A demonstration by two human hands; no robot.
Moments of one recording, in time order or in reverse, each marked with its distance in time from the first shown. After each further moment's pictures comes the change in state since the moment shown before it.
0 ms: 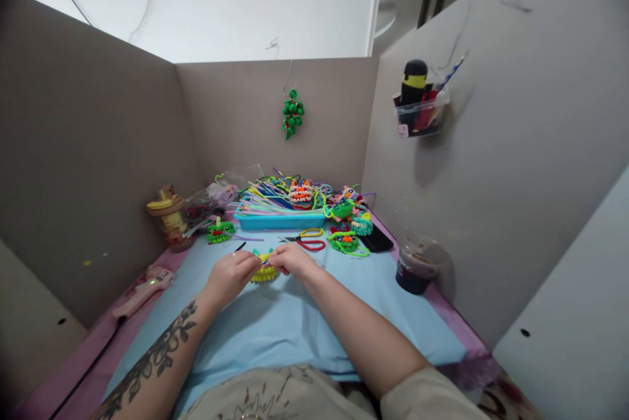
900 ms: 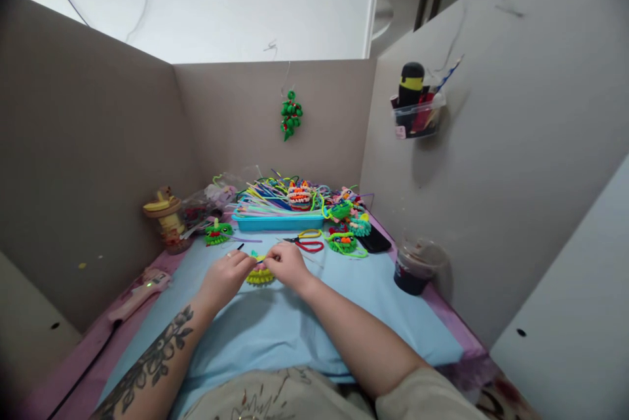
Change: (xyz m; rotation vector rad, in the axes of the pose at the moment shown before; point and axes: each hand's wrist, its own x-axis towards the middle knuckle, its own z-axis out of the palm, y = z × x) left_hand -0.001 0.004 -0.008 0.242 -0.031 0.029; right_hand -0.005 -0.001 0.012 -0.362 0.328 -0.422
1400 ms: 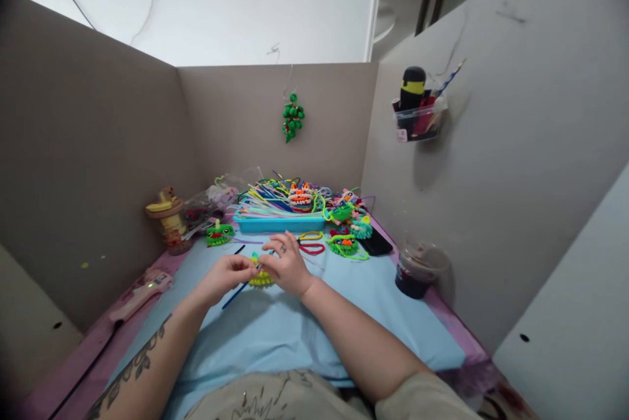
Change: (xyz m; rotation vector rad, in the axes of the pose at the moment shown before) left_hand 0.007 -0.003 0.000 -1.172 -0.251 -0.693; right_hand -0.008 0.000 -0.009 -0.424 0.090 -0.560
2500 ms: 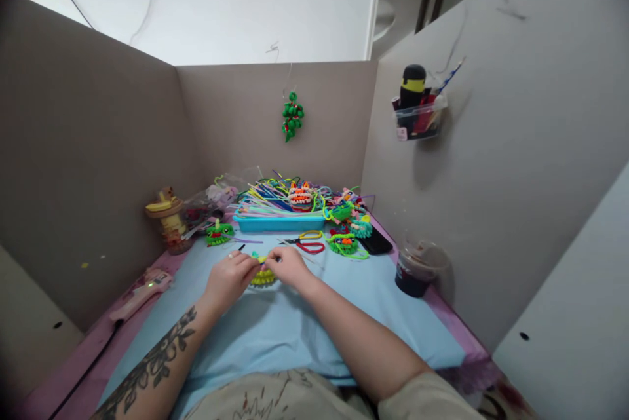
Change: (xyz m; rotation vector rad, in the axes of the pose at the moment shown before) left_hand -0.004 -0.007 0.007 0.953 0.288 0.605; right_hand 0.009 -0.001 0.010 0.432 -0.245 0.658
